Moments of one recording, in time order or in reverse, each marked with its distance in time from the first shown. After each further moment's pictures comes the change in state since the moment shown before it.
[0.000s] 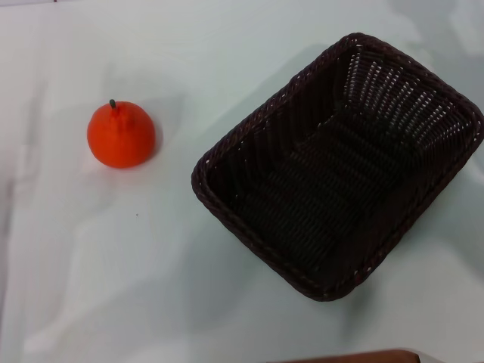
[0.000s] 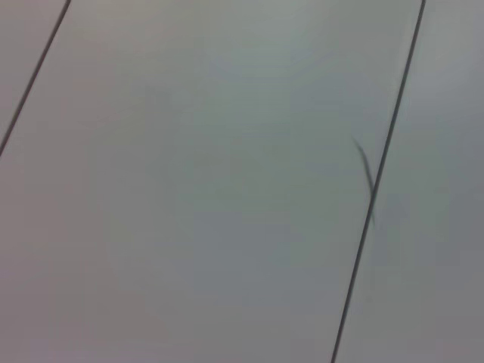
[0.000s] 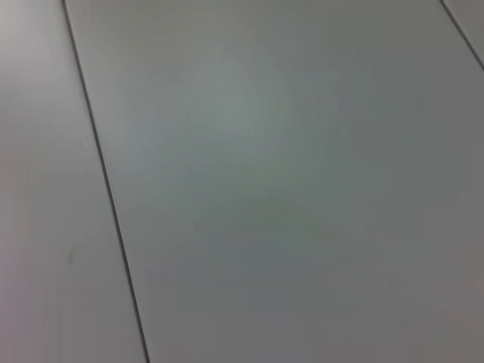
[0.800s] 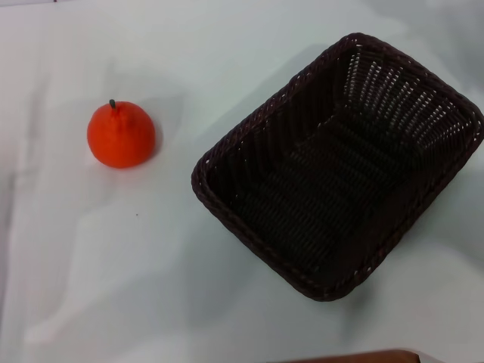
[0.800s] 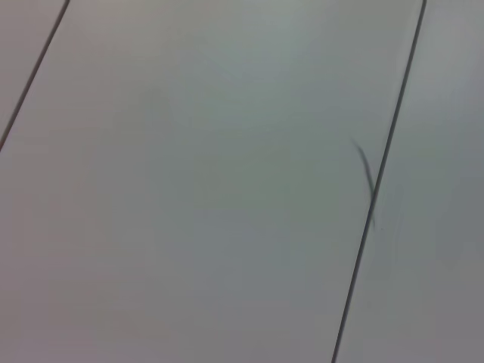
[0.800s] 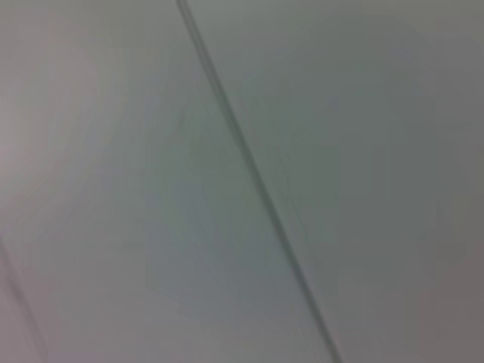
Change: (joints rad) left arm -0.016 0.004 -0.005 -0.006 0.002 0.010 -0.007; right arm -0.077 -0.015 -0.241 -0.674 -0.488 -0.092 0.920
